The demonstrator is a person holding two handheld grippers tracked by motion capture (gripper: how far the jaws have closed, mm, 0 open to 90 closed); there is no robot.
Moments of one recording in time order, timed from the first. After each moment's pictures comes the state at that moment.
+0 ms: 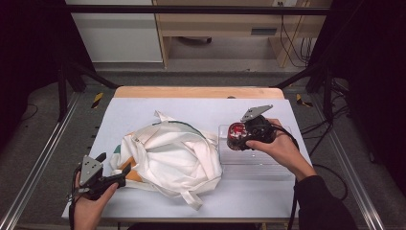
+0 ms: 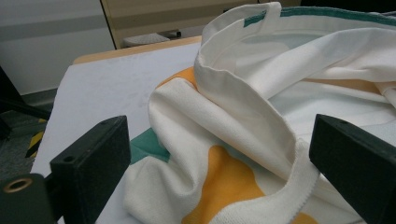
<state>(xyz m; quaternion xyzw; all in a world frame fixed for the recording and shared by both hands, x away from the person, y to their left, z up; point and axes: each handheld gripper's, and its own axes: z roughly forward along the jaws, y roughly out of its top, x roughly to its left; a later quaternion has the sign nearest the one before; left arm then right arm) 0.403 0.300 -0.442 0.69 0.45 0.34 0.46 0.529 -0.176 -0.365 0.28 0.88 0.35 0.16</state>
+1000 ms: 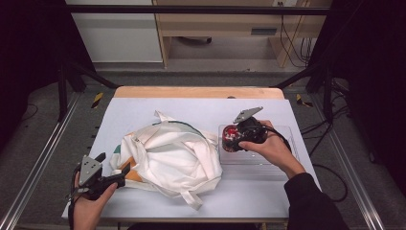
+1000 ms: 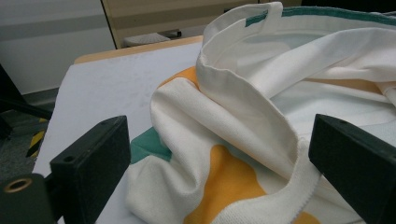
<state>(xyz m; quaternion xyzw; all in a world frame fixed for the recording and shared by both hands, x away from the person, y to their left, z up) 0.403 0.301 -0.442 0.69 0.45 0.34 0.46 0.541 -0.161 -0.387 0.28 0.89 0.34 0.14</state>
